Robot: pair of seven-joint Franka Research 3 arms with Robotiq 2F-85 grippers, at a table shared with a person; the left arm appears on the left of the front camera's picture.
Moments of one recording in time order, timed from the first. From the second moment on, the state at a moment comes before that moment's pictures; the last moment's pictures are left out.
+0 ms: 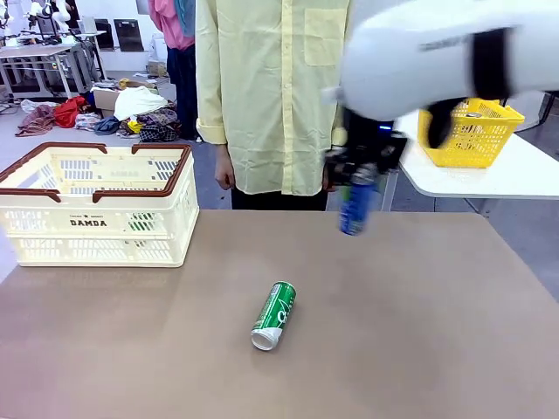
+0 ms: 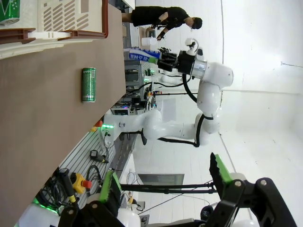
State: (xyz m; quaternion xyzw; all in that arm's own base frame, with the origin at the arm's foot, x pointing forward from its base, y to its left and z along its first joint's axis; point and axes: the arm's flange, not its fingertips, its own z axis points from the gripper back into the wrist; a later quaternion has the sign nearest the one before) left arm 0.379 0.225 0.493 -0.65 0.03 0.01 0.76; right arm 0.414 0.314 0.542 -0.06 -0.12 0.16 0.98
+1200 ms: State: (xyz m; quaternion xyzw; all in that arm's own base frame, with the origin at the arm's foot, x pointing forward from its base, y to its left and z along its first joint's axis) left arm 0.379 0.225 0.493 -0.65 0.03 0.01 0.76; right arm 0.508 0.483 0.402 -0.02 -0.03 0.28 0.96
